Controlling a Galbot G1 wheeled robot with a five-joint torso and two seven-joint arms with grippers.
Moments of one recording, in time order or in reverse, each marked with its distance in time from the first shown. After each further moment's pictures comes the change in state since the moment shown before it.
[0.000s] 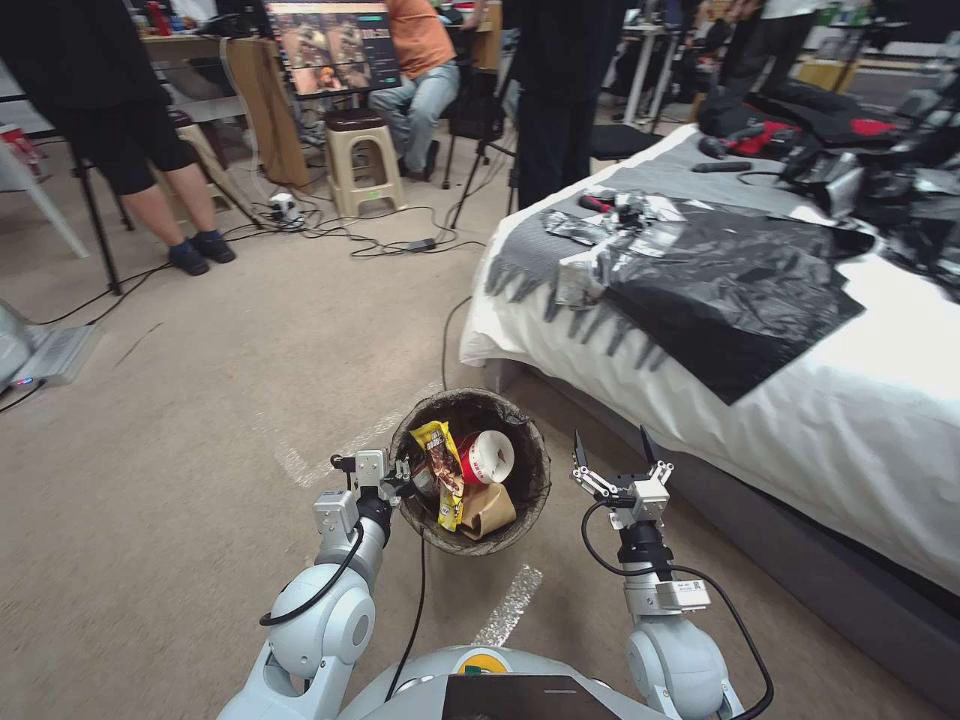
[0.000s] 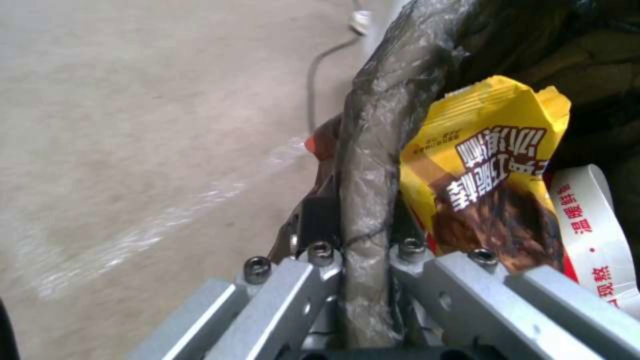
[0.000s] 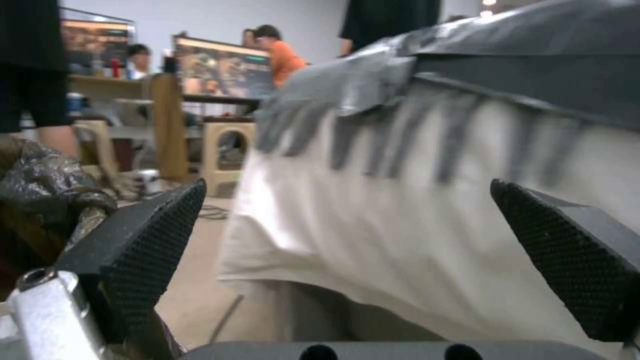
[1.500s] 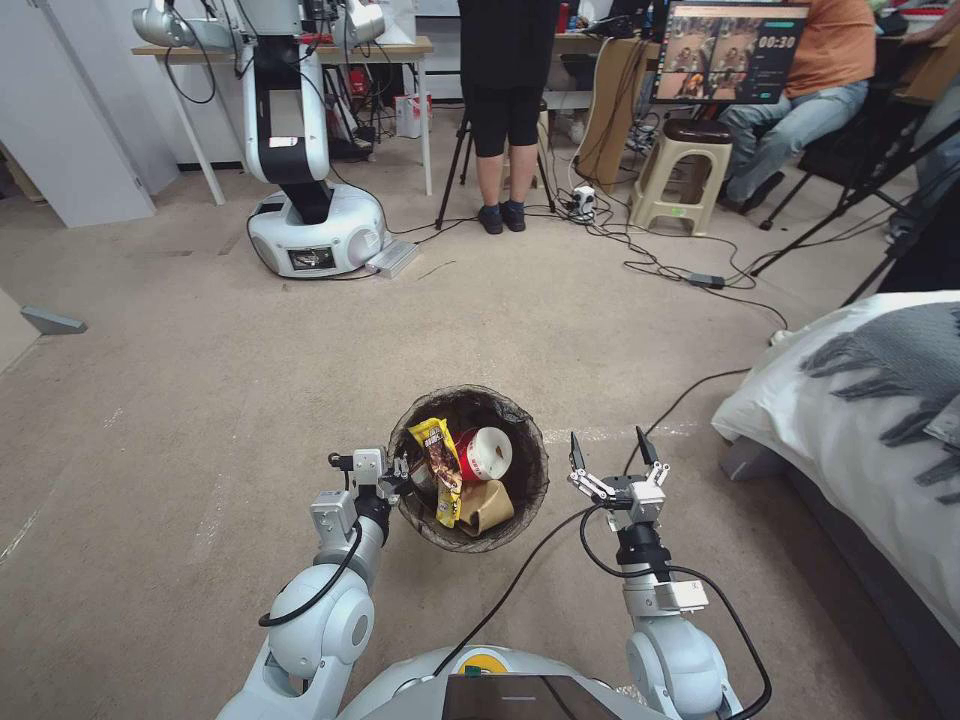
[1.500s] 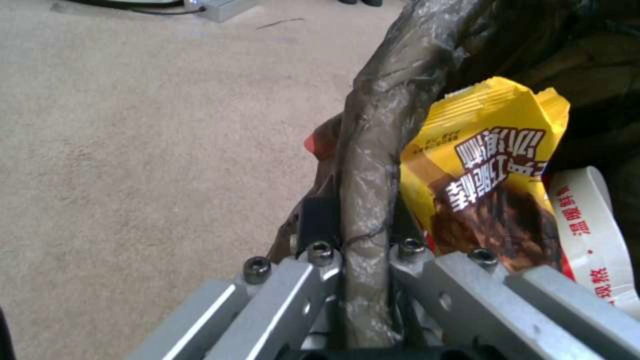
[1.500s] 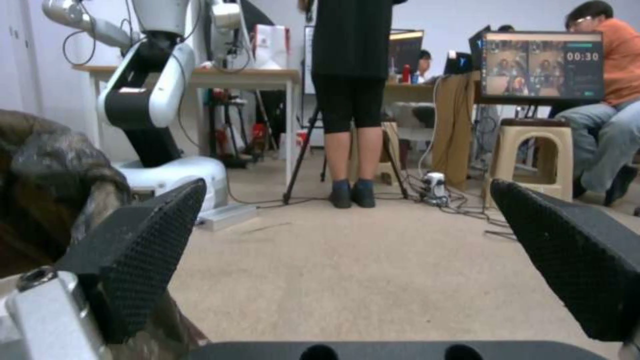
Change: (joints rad) left arm 0.005 0.002 -0.005 -0.008 0.004 -0.021 0.003; right arm 0.008 -0.003 -0.003 -0.019 0.004 0.005 -0.025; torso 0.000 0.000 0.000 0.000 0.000
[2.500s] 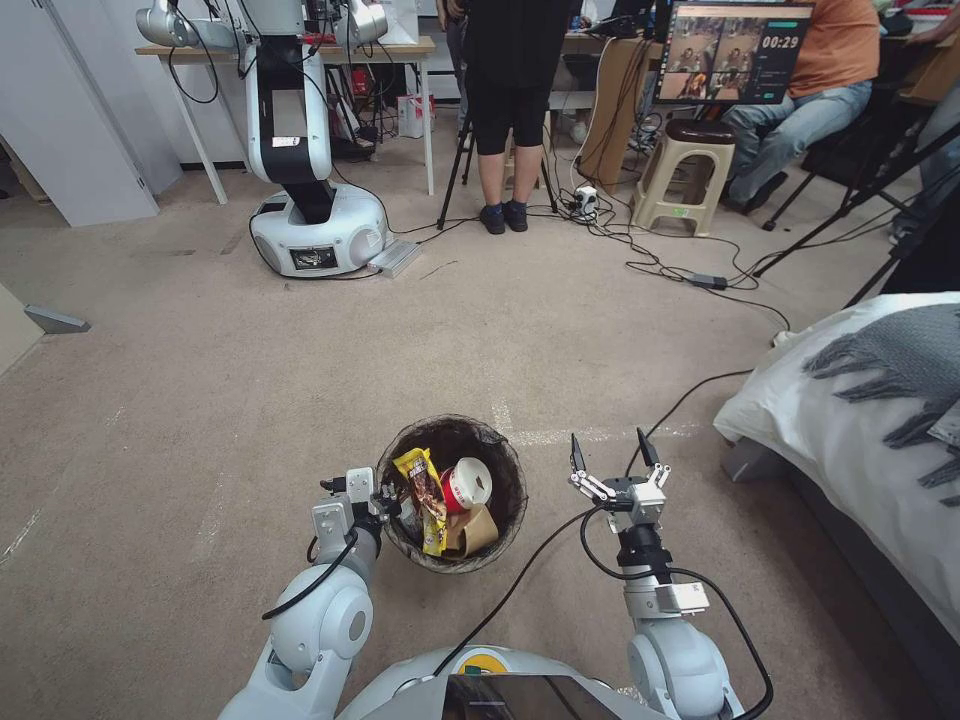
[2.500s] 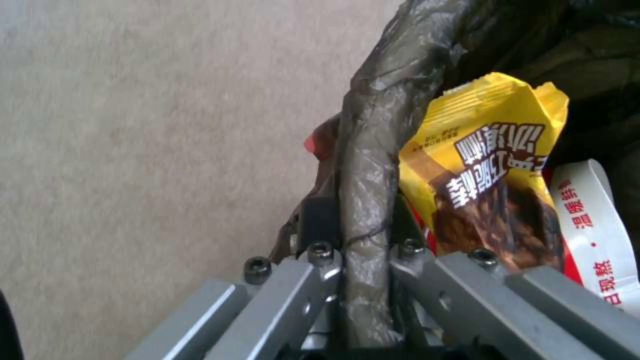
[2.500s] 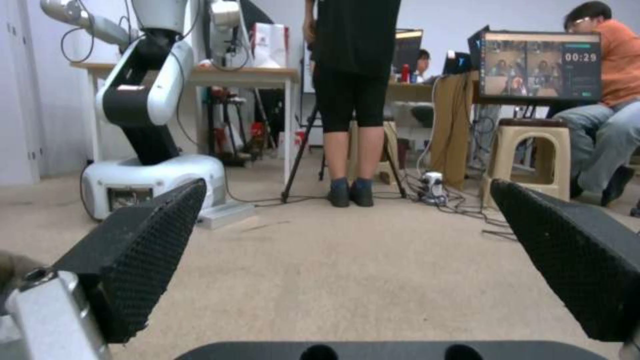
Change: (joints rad) left arm -0.001 -0.002 0.003 0.008 -0.041 0.066 -0.092; right arm -0.007 0.004 0.002 -0.001 -0.004 0.001 0.000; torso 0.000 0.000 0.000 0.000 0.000
